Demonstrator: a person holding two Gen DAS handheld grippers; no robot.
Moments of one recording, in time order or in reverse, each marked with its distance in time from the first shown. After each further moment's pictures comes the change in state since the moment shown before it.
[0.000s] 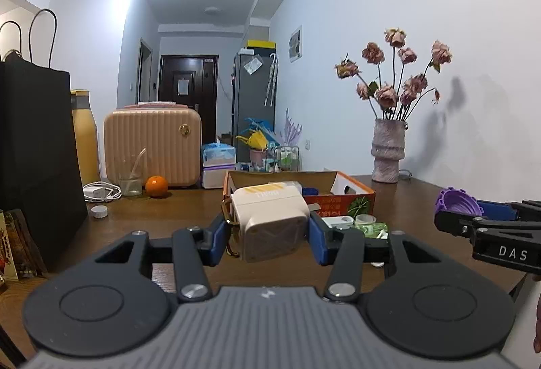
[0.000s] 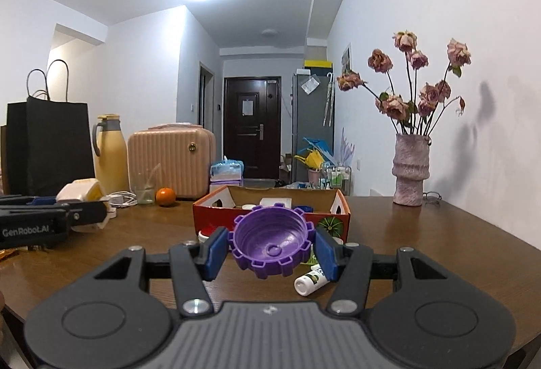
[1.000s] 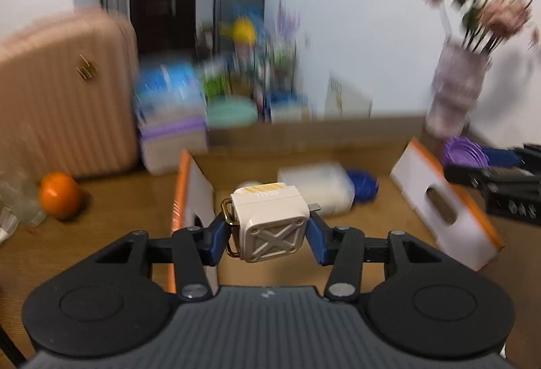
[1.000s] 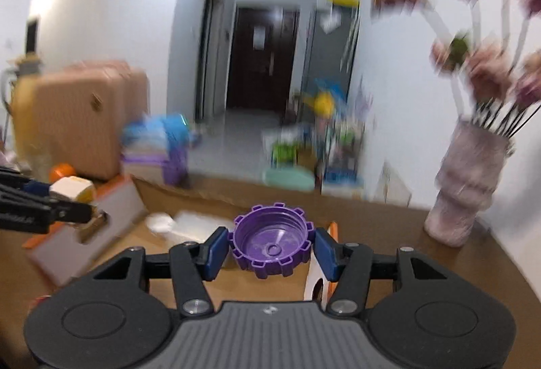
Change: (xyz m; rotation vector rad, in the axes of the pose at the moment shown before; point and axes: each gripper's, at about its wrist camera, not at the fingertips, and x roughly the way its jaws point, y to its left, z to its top) left arm 0.451 0.021 0.087 0.005 0.516 -0.081; right arm 0.432 -0.108 0.105 -0.075 0.367 0.028
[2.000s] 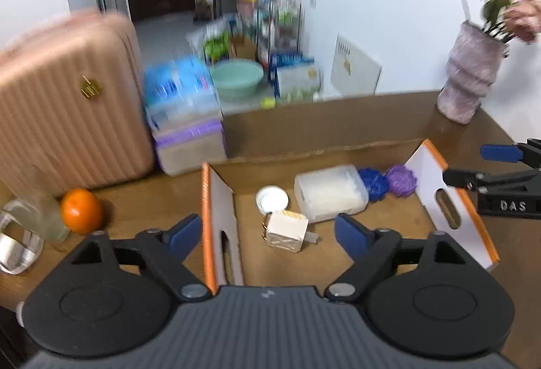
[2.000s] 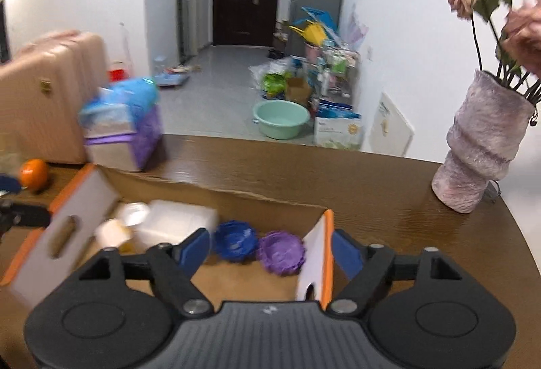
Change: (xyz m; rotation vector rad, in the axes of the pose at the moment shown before) left arm -0.039 0.028 0.065 0.036 0.091 0.043; right arm 0.001 -0.003 0.052 0.019 0.165 -0.015
